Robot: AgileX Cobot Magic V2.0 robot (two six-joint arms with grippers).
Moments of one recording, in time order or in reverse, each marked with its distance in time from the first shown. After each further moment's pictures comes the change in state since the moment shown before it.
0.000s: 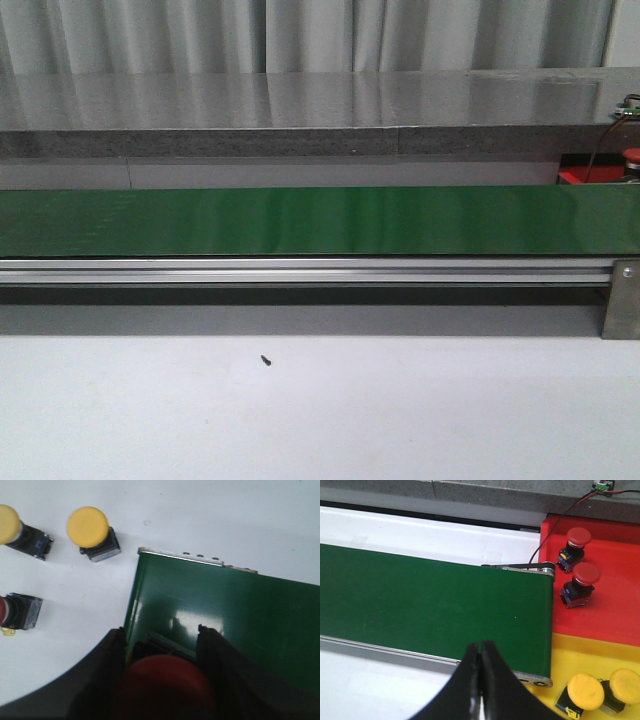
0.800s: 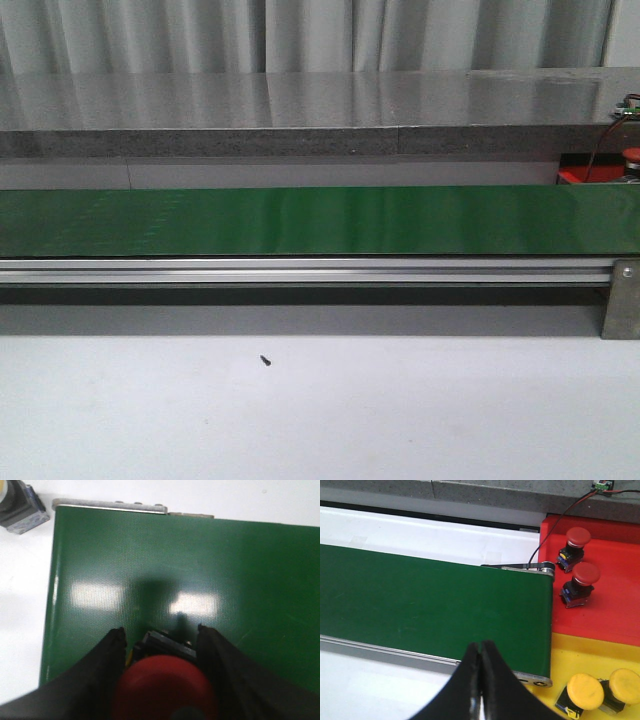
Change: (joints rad) left arm -0.084 -0.004 0.193 -0.047 -0.121 0.071; right arm 0.000 0.000 0.000 0.000 0.000 0.000
